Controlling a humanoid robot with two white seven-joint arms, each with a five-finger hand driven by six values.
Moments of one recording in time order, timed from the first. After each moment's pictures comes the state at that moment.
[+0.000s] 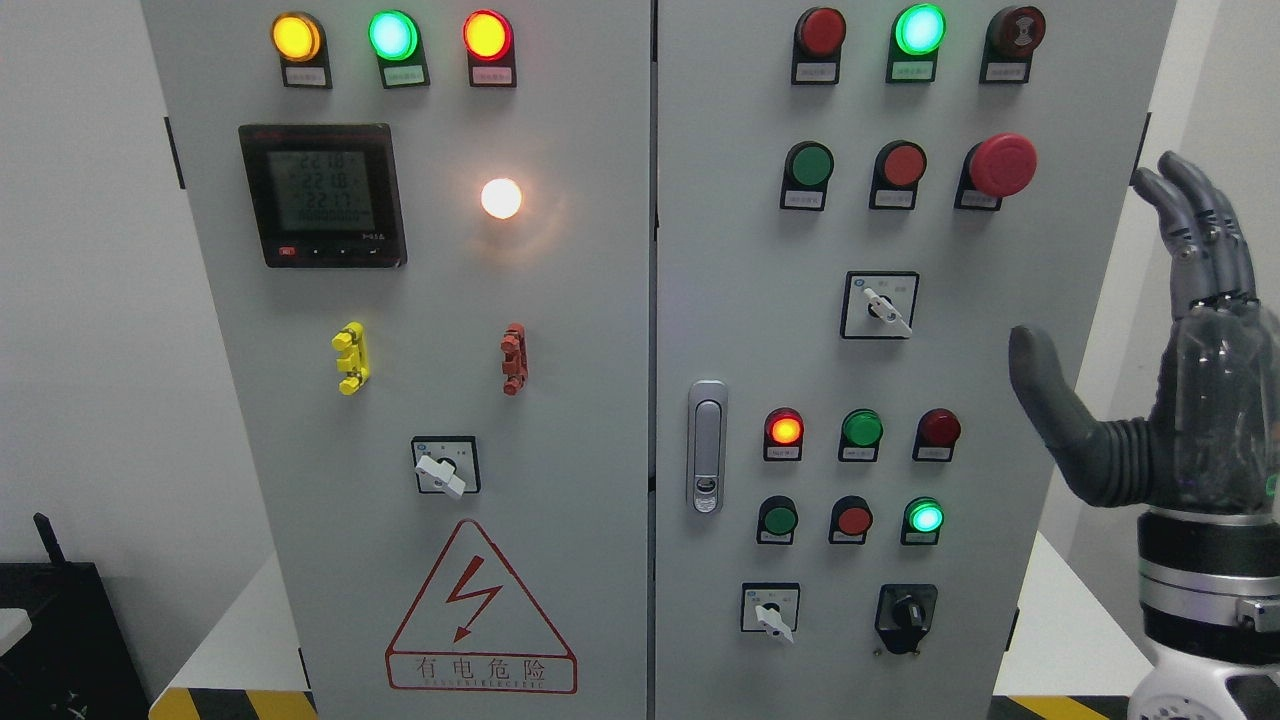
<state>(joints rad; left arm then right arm) 0.00 -0.09 0.00 0.00 0.00 -0.07 0.07 -0.57 -0.09 -0.13 -1.95 0.76 -0.13 -0.11</state>
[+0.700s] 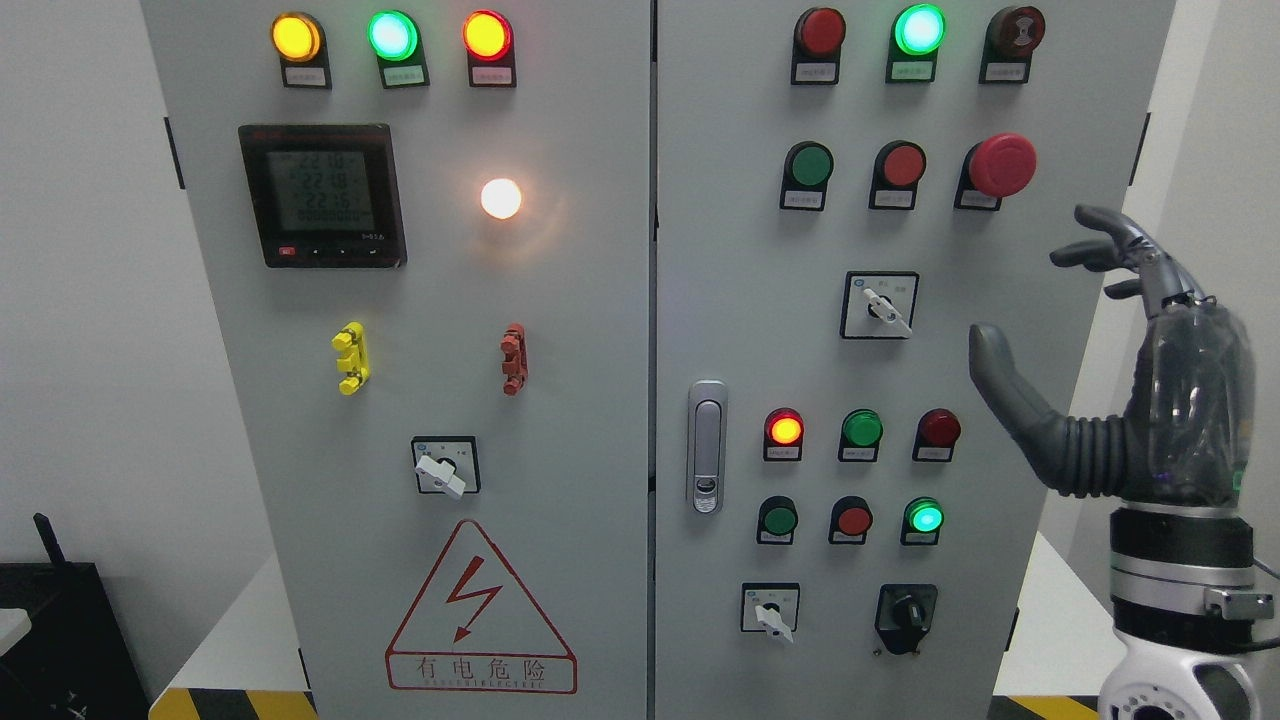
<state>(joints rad) 0.00 -0.09 0.00 0.00 0.00 -0.07 0.07 -0.58 -0.01 -0.12 -1.95 0.76 -0.04 -0.07</state>
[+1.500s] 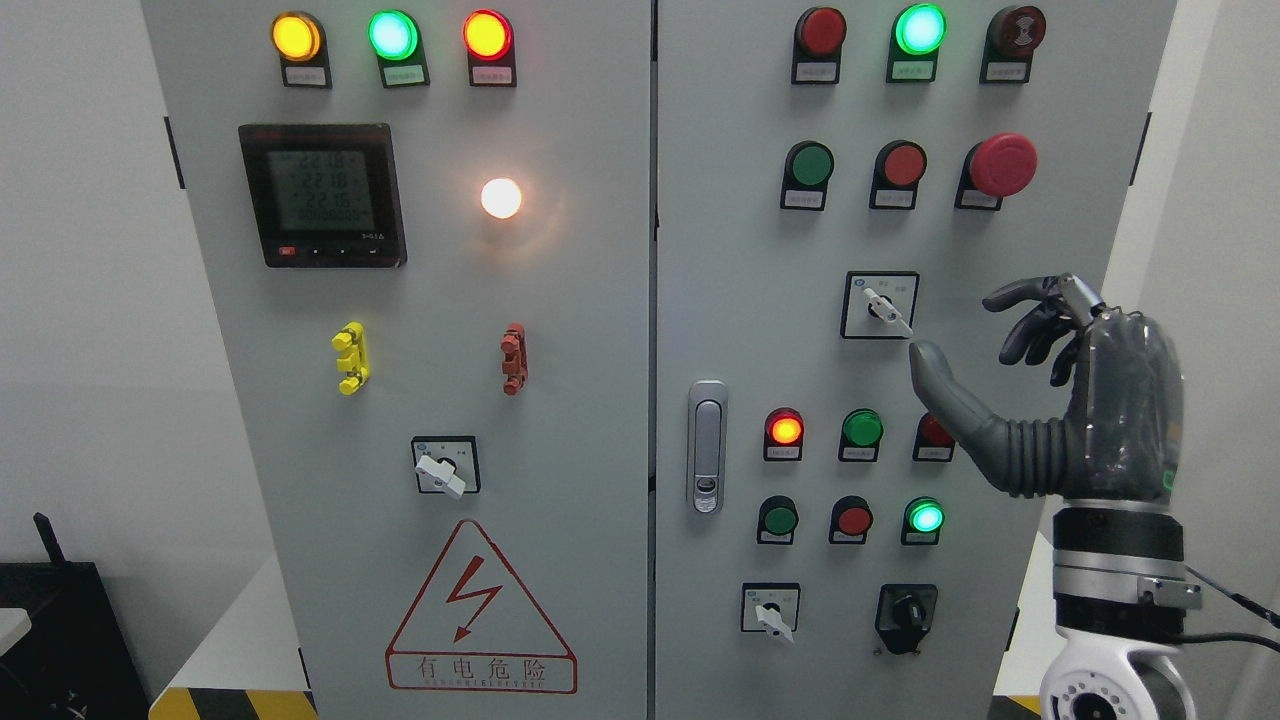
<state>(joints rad) 0.00 -0.09 0.00 0.00 0.00 -0.07 0.07 -0.59 0.10 -0.09 -1.94 0.85 0.09 -0.02</state>
